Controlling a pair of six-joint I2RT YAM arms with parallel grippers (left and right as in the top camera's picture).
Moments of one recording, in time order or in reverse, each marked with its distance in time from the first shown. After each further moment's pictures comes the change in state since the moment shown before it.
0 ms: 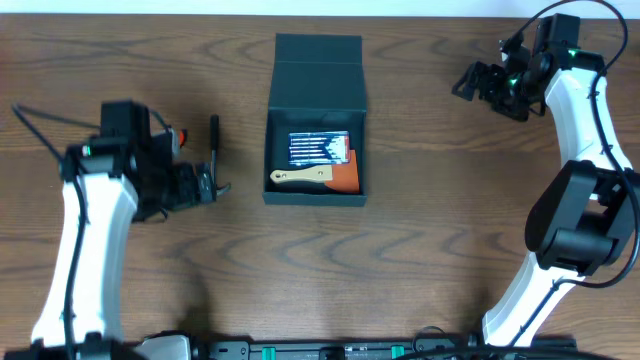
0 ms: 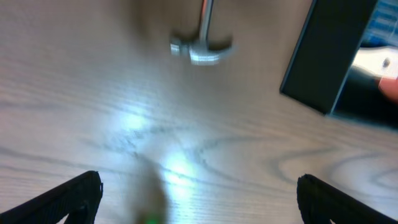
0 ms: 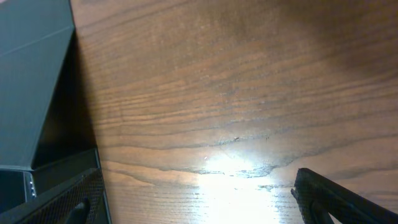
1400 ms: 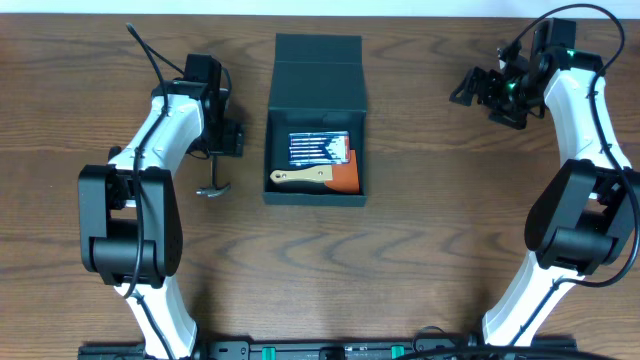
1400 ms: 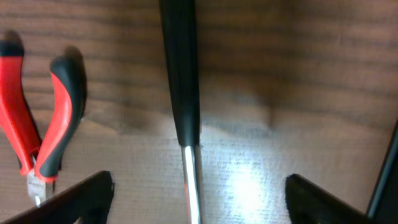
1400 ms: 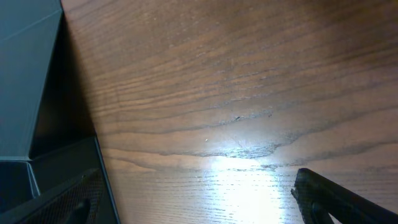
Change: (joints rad) left arm -0.178 0.573 0.216 0.374 -0.234 0.076; right arm 0.000 0.001 0.000 -0.065 -0.001 0.019
